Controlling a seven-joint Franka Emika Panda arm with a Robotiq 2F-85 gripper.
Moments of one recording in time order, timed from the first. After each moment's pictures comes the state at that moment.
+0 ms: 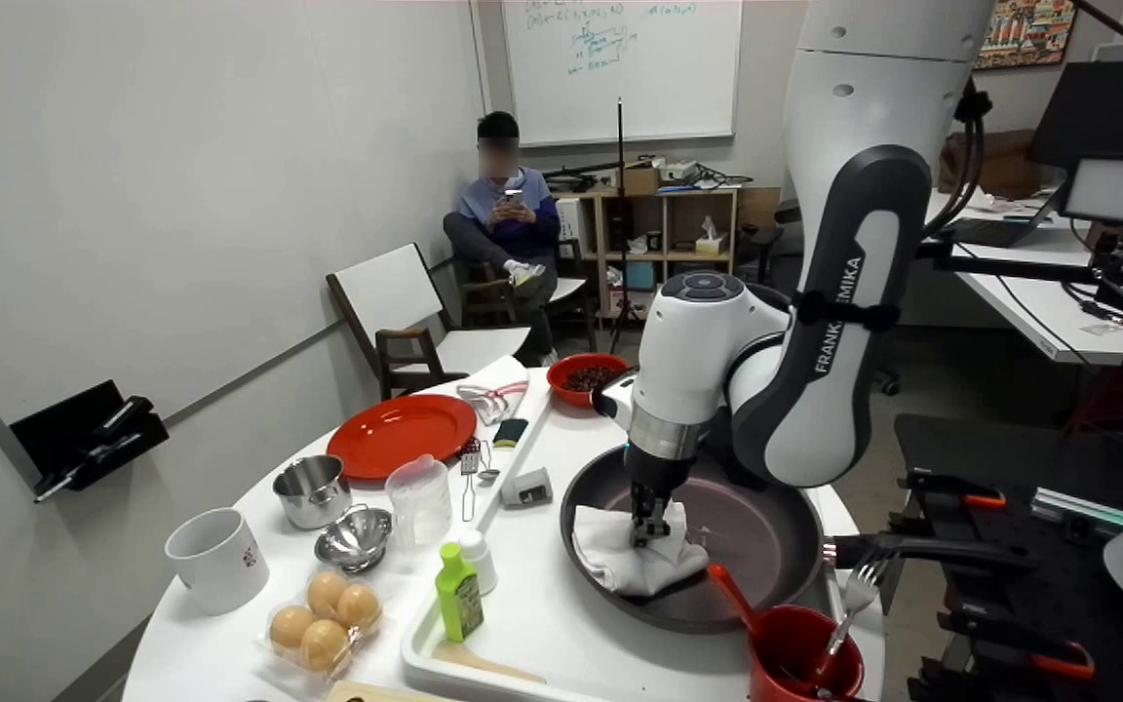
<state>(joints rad) 0.14 0.57 -0.12 -2.40 -0.17 3.19 -0.16</state>
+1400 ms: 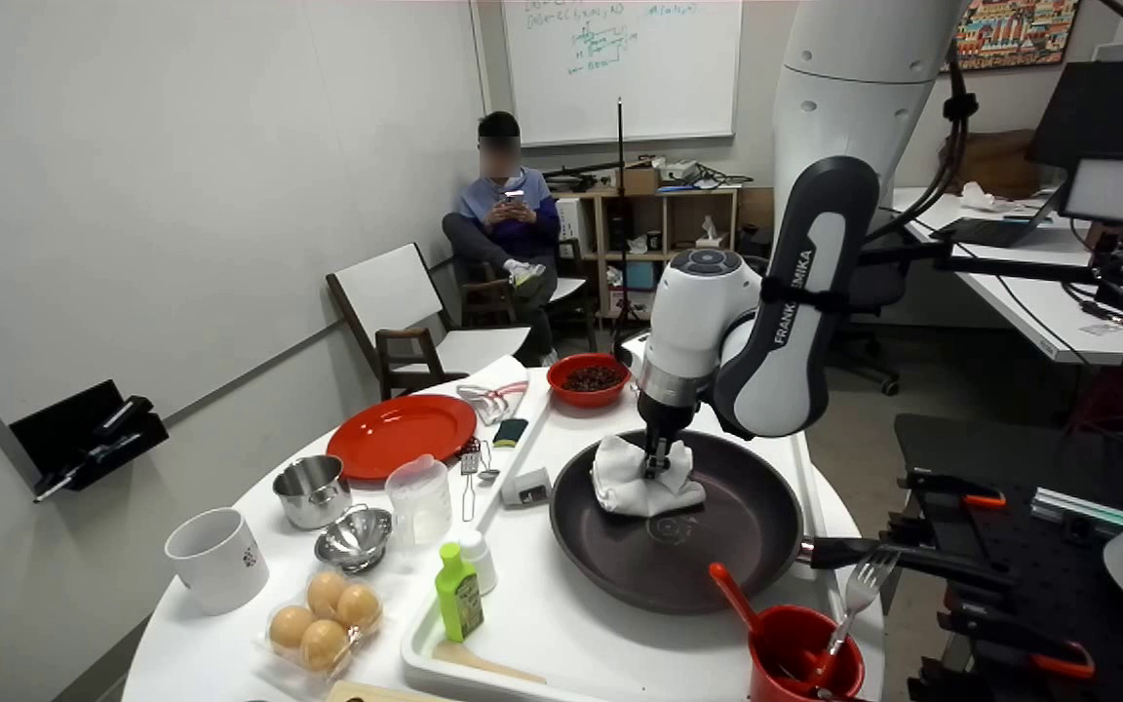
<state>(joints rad) 0.09 0.60 -0.28 -2.37 -0.16 3.21 -0.16</state>
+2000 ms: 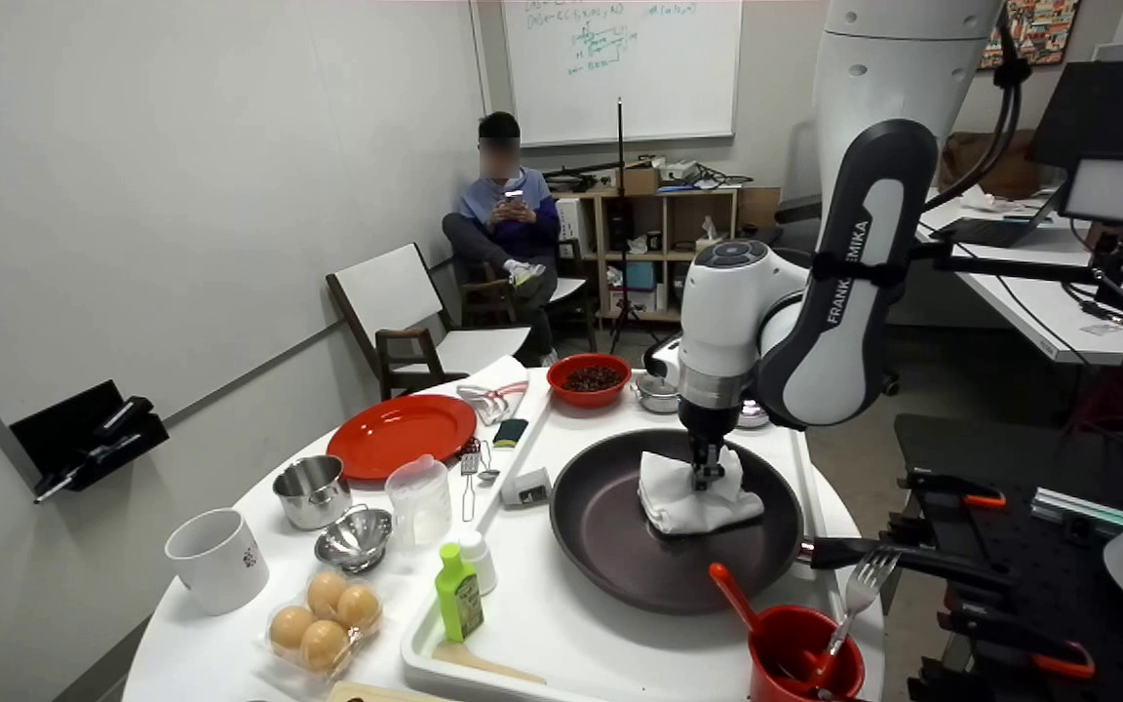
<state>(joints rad) 0.09 0.49 -0.28 -2.50 -0.23 3.10 -0.24</state>
